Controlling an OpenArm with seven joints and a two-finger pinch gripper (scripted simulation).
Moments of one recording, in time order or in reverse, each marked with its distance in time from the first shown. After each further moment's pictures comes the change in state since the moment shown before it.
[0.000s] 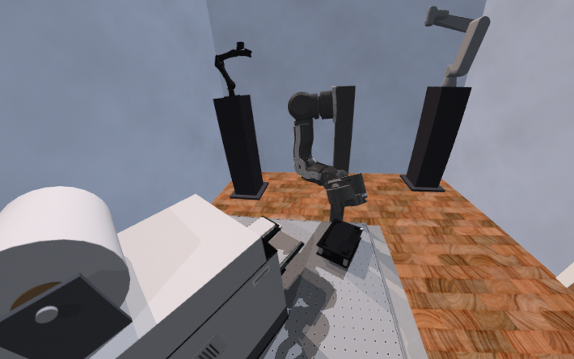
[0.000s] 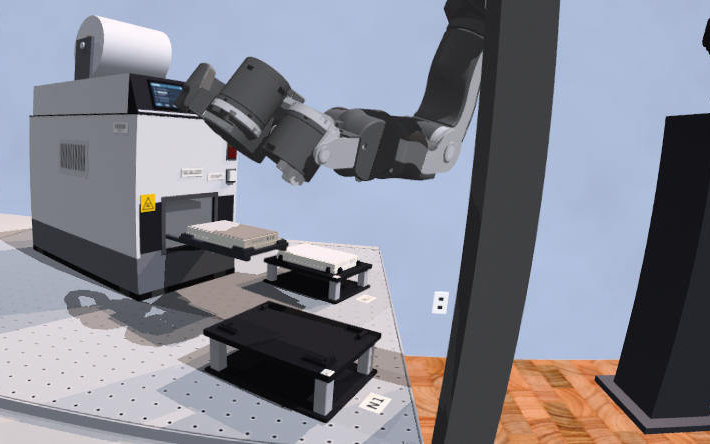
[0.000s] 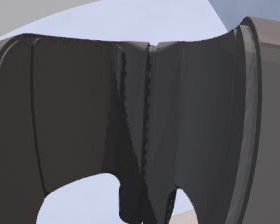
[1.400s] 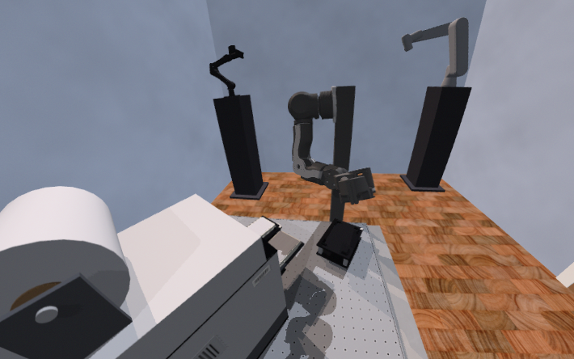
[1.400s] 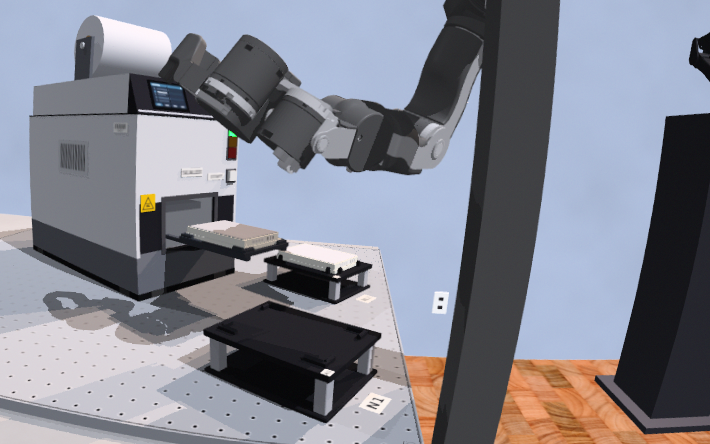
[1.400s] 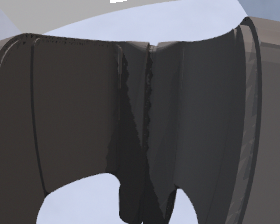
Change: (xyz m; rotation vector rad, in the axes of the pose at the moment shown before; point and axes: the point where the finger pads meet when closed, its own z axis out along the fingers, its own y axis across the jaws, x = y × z) arm 0.013 -0.040 0.002 0.176 0.037 -0.020
